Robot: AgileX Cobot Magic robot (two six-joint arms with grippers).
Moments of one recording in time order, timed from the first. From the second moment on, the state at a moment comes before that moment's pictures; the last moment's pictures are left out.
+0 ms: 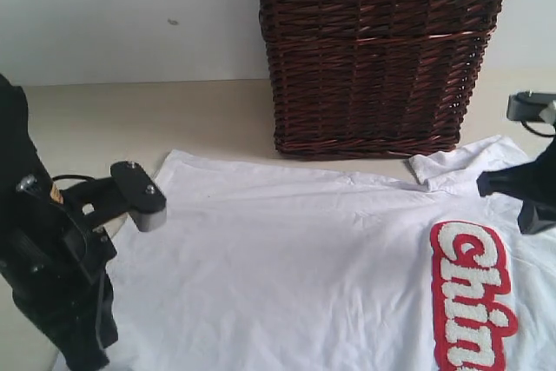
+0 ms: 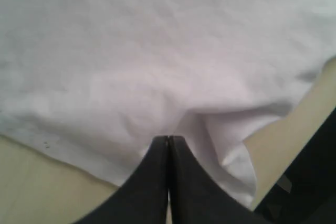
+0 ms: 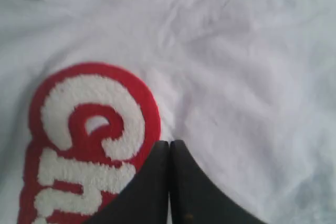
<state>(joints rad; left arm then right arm) -0.56 1.54 -0.85 -0.25 0.96 0.57 -0.02 1.68 -0.87 0.09 0.64 -0.01</state>
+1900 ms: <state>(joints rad) -0.90 1.65 -0.67 -0.33 0.84 0.76 -0.02 1.99 -1.05 -0.20 0.43 0.24</state>
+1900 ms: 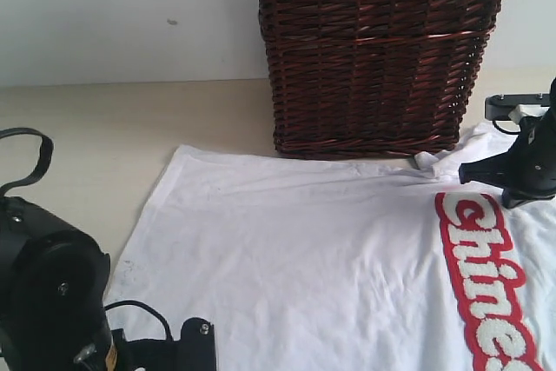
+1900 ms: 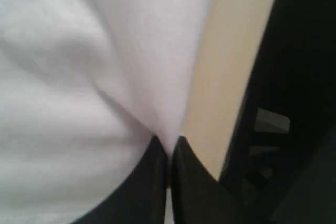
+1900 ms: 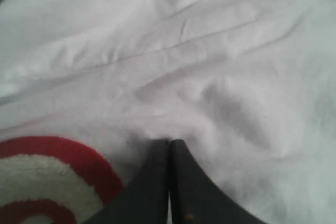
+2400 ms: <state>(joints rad) -0.90 1.64 -0.71 -0.32 0.90 0.80 -0.02 1.95 -1.04 -0.17 0.49 0.20</state>
